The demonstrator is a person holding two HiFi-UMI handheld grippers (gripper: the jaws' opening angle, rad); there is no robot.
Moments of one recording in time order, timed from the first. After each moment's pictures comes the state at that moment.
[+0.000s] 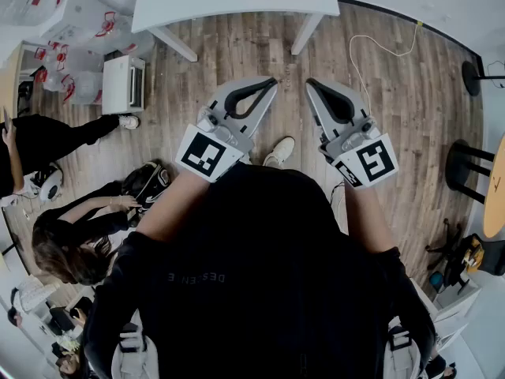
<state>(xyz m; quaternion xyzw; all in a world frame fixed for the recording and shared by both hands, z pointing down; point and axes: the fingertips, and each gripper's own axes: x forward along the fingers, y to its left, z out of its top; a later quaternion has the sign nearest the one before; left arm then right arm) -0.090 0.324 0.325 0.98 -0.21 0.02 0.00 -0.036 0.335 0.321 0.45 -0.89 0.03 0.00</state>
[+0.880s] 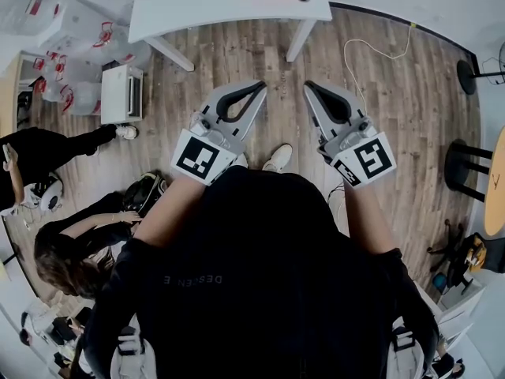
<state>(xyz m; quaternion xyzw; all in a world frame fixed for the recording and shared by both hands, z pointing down) -0.090 0.314 0.324 0.98 -0.22 0.01 -0.02 -0.022 0.328 0.326 0.45 -0.89 0.03 0.00</state>
